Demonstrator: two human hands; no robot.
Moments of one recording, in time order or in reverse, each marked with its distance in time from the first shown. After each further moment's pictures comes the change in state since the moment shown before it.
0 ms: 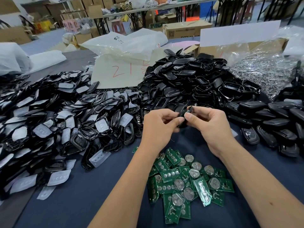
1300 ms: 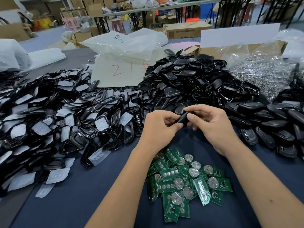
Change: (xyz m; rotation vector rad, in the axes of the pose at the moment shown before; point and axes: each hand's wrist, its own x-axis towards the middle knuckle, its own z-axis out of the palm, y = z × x) left_hand 0.000 -0.002 -0.005 0.258 -0.069 0.080; right_hand 0.002 -0.005 -0.014 -0.143 -0.156 -0.114
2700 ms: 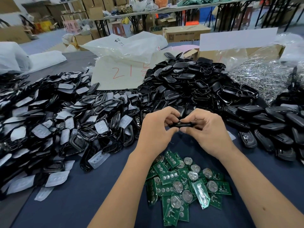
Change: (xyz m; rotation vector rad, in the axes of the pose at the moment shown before) left_hand -0.001 -0.001 -0.007 0.157 0.041 0.212; right_hand -0.005 -0.007 0.006 -0.245 -0.050 -0.108
